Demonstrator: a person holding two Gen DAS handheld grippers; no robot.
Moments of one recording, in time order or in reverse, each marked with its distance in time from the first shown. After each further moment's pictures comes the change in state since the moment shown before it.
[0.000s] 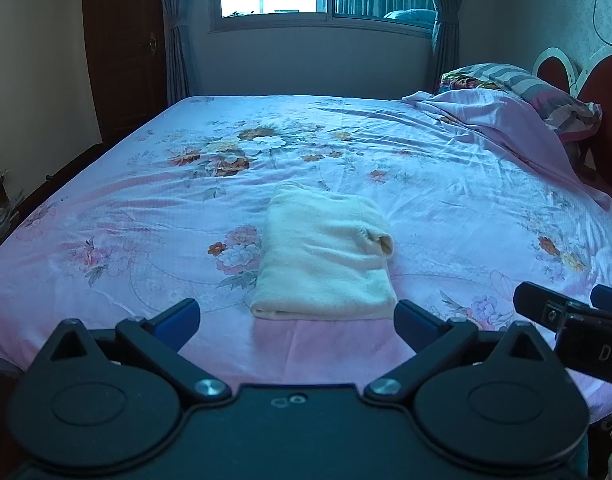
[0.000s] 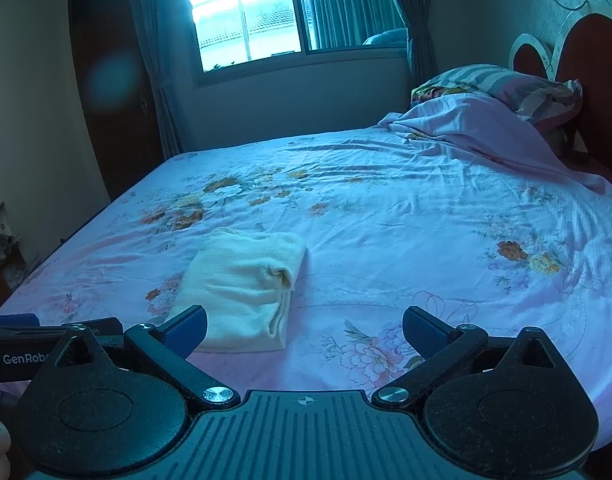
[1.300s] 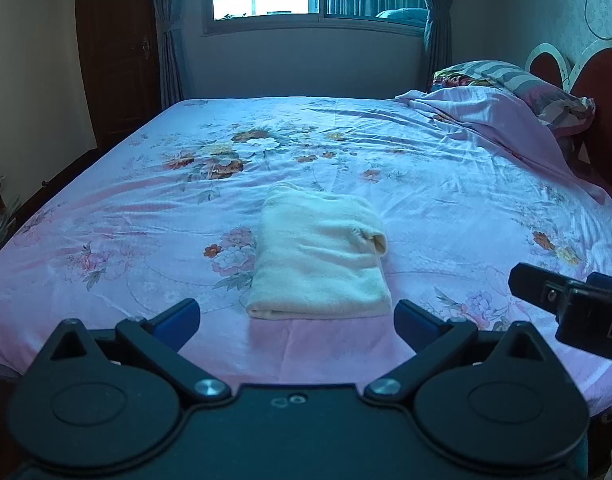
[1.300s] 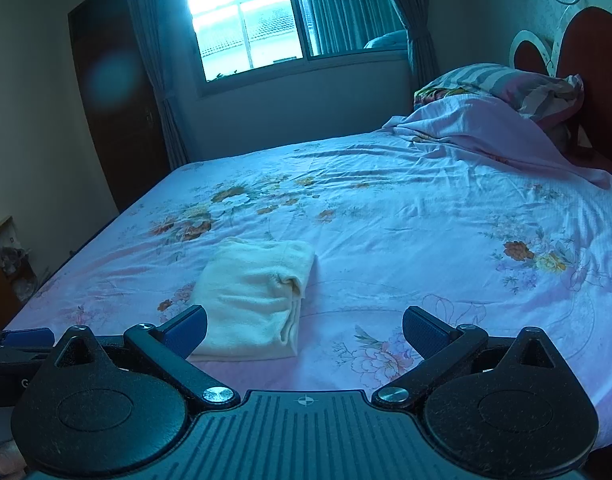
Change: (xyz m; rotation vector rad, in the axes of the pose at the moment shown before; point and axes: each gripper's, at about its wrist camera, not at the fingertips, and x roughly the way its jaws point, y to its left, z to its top) left arm -0.003 -0.003 0.000 0.024 -0.001 -0.013; right arm -0.008 -0.001 0.006 0.032 -0.016 0.031
